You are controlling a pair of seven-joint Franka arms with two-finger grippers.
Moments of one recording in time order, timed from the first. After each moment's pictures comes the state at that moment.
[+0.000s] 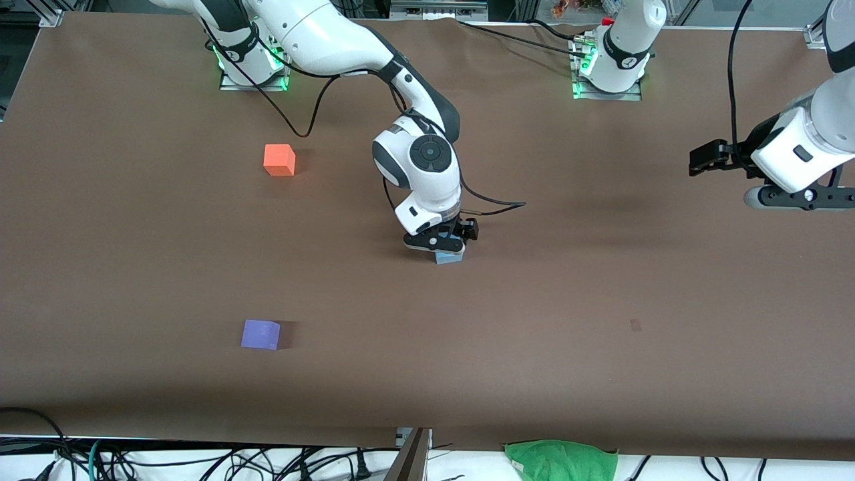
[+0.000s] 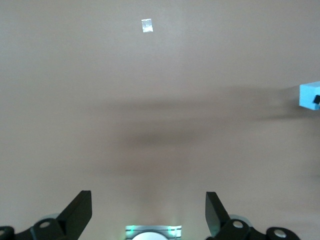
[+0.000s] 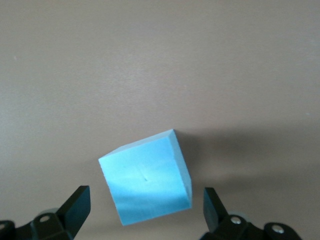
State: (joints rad) left arm 0.02 0.13 -0.08 -1.51 -0.03 1.43 -0.07; right arm 0.84 0.91 -0.04 -1.25 0.01 2.32 0.98
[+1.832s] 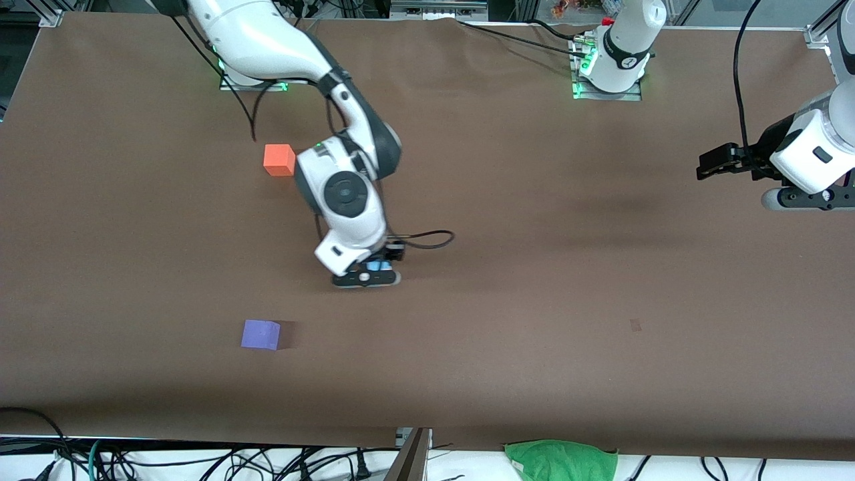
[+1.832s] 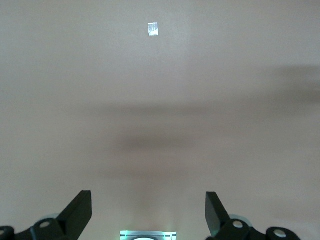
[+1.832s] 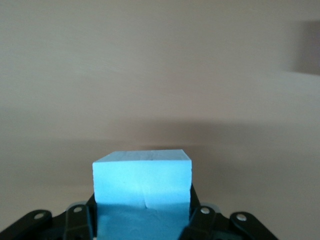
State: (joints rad) left arm 0.01 0.10 -0.04 -1.54 -0.04 1.46 -0.07; right arm 0.60 0.69 -0.07 -1.45 0.02 2.12 0.46
